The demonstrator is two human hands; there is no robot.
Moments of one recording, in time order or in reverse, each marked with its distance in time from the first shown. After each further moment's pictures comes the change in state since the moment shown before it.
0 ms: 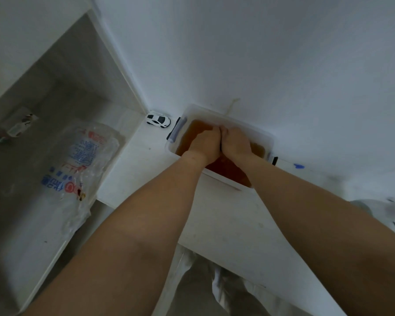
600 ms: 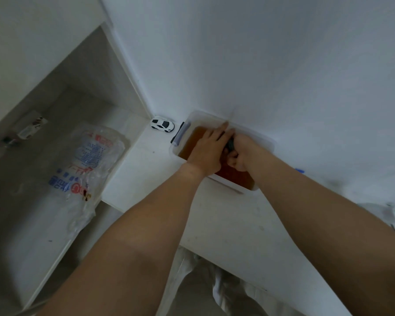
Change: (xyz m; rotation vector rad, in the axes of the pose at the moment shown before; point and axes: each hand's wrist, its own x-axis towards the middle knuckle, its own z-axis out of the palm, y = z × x) left_hand -0.026 -0.010 0.007 -0.043 0.223 0.285; right_hand -0.014 -0.013 -0.025 0.984 -0.245 0.718
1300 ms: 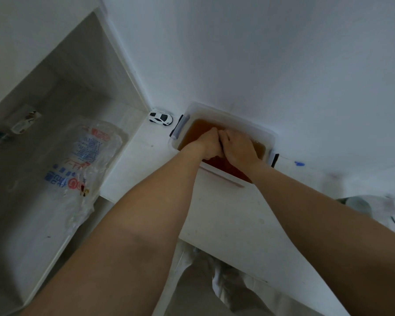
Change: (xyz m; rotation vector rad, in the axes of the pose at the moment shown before) left_hand 0.024 0.004 -0.017 -0.403 -0.457 -0.537; right_hand 0.022 0.036 -0.008 -1.094 0.213 -0.996
